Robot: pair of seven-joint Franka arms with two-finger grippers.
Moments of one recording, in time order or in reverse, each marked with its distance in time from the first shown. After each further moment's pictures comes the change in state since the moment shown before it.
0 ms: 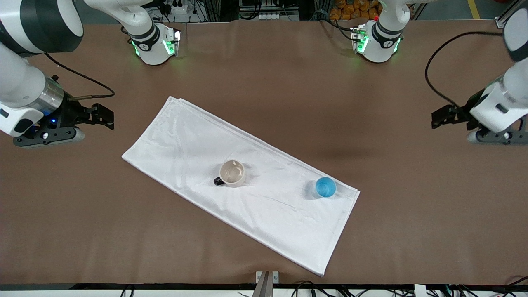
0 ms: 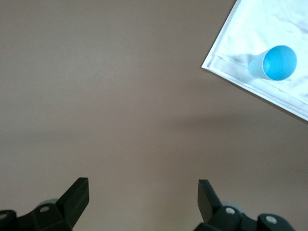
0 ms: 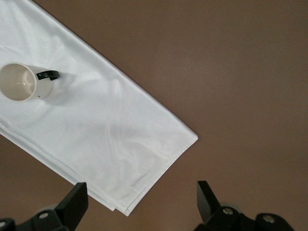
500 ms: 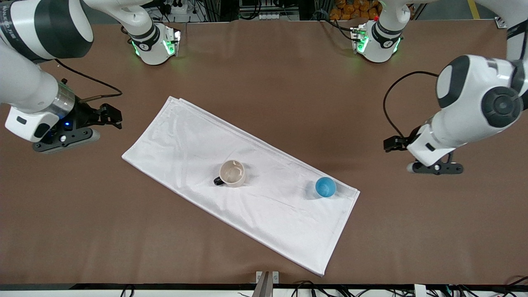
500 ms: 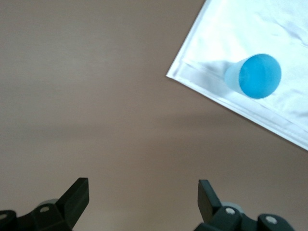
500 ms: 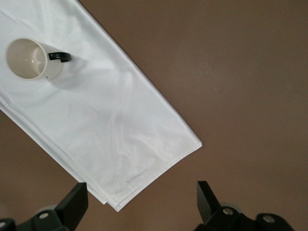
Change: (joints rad) left arm -0.025 0.156 -0.126 -0.041 0.000 0.169 -0.180; right arm 0.033 0.027 0.003 0.000 0.001 0.002 -0.146
